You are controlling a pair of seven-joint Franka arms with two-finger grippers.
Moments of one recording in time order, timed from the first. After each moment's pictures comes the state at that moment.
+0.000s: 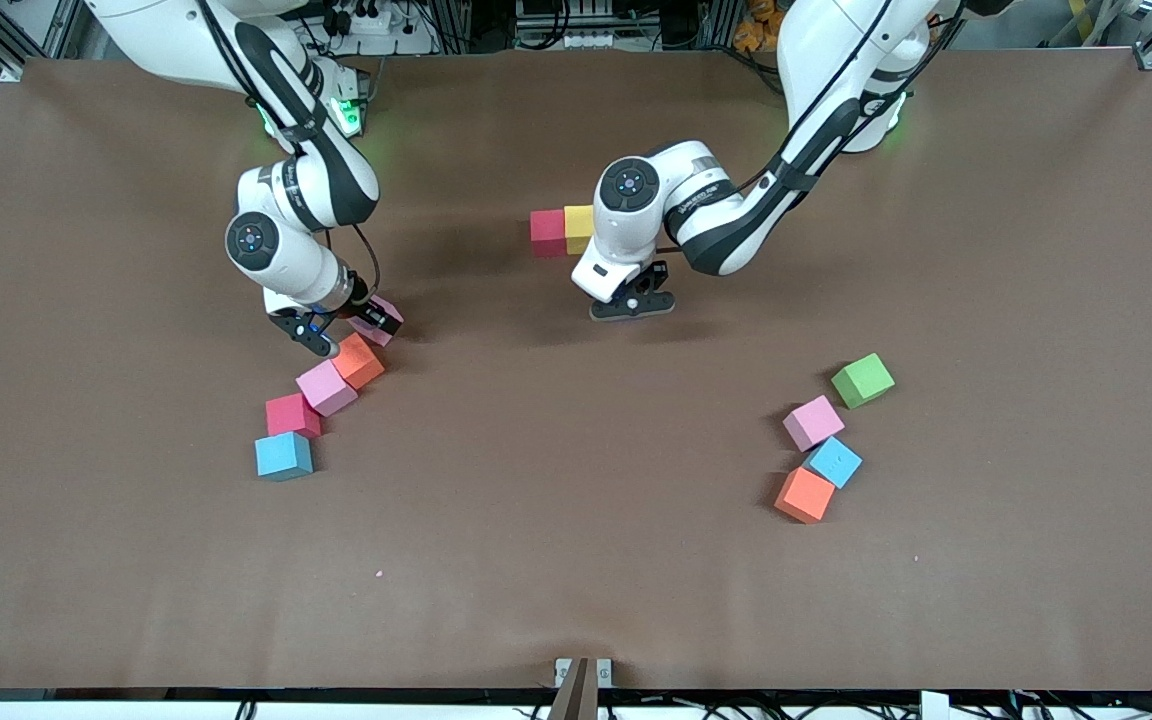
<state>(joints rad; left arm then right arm) -0.35 0.56 -0.53 -1.97 0.34 2.39 -1.20 0.13 0.25 0.21 -2.47 0.20 2.62 0.77</state>
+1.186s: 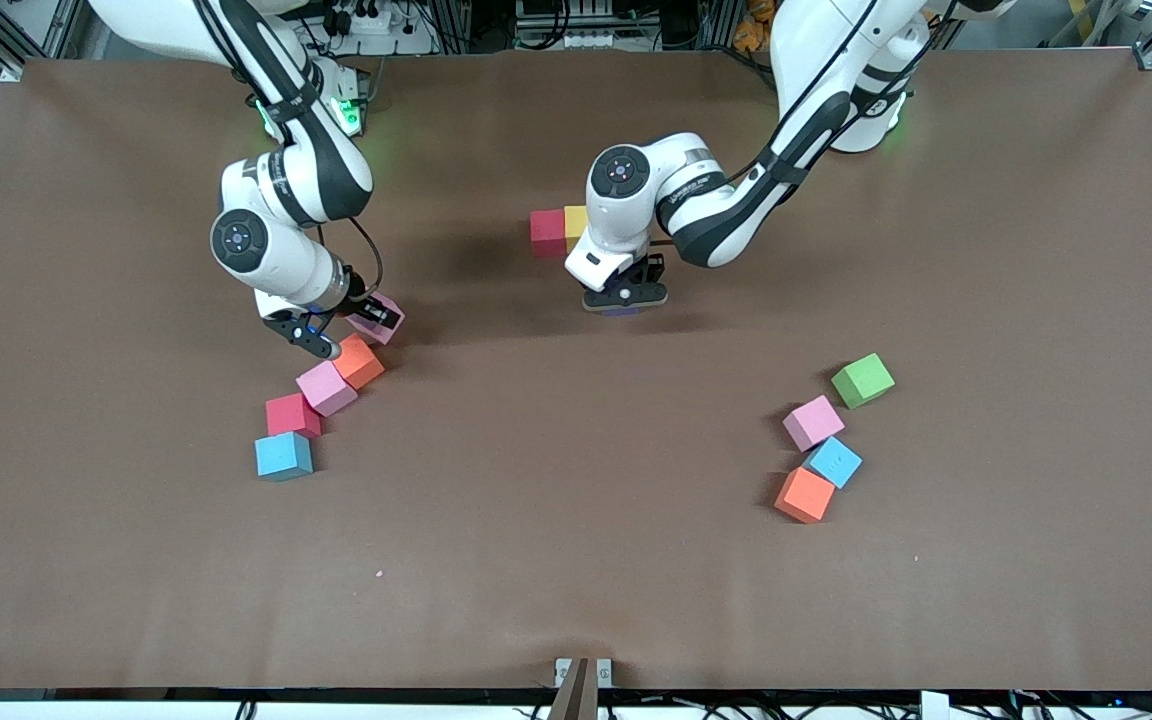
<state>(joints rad) -0.37 0.56 -0.53 -2.00 0.39 2.39 -1.21 0.13 0.18 0.21 -2.38 0.20 2.42 0.70</state>
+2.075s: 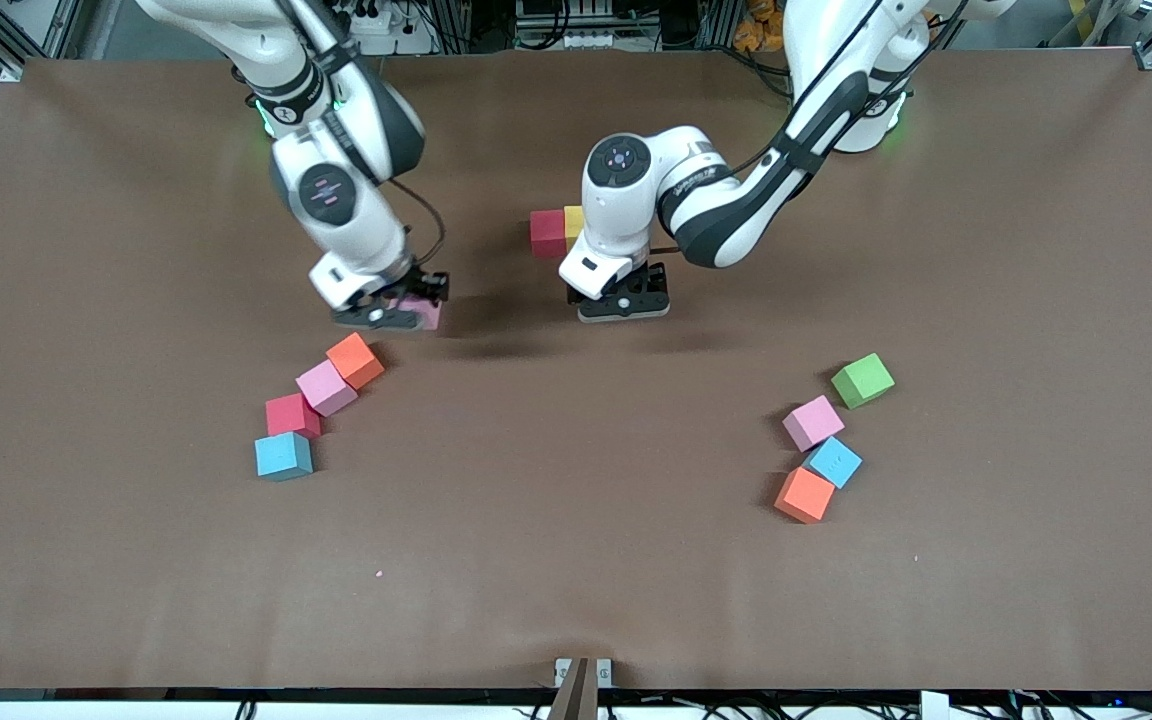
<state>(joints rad) -0.36 0.50 -0.53 -1.86 0.43 2.32 -1.21 0.25 0.16 0.34 -2.29 -0.07 2.36 0.59</state>
